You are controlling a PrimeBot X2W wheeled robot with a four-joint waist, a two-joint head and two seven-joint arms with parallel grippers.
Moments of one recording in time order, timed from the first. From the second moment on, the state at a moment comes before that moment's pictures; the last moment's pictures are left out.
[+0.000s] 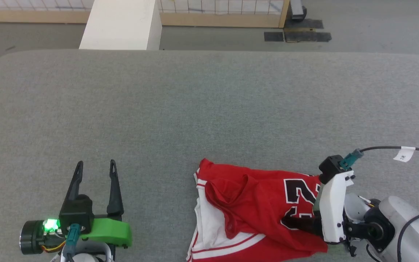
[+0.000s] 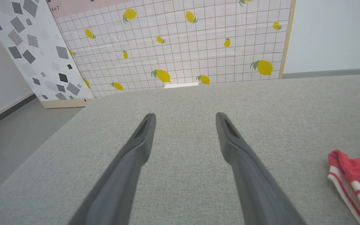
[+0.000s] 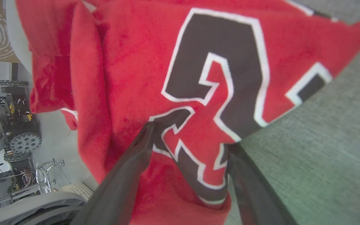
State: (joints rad) left arm 0.00 0.12 -0.05 0.05 -0.02 0.11 -0.26; right arm -0.39 -0.45 0.62 0.38 1.06 0.13 0.75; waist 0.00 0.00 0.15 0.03
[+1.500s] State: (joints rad) left arm -0.05 0.20 -0.01 -0.04 0.02 0.12 -0.26; right arm -0.86 -0.85 0.89 0.34 0.78 0.13 0.35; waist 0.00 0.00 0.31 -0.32
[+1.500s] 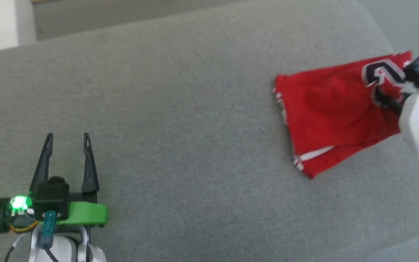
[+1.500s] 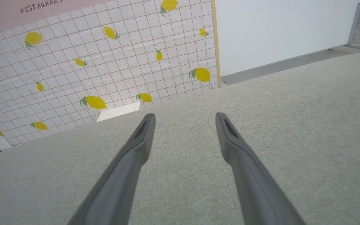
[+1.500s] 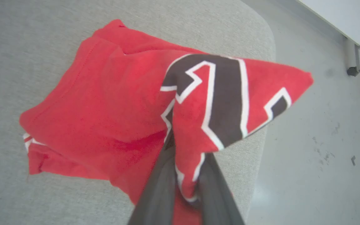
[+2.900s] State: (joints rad) left arm -0.08 0.19 -0.05 -0.05 -0.04 0.17 -0.26; right arm -1.12 -0.65 0.48 0.93 0.38 0.13 -0.26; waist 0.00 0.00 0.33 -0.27
